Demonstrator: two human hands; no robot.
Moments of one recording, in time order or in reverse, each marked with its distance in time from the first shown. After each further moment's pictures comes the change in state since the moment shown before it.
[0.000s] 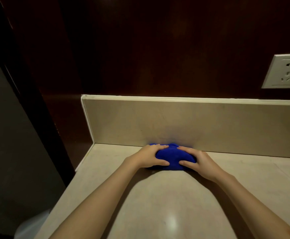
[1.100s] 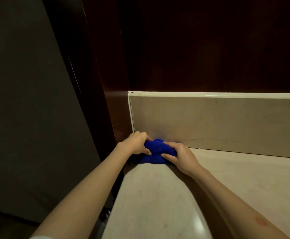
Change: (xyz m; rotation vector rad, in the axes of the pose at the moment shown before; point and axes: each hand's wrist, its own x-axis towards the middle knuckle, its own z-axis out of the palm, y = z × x) left_hand -0.060 -0.145 -0.111 0.226 -0.026 -0.197; right_hand 0.105 -0.139 0.149 0.048 0.070 -0.104
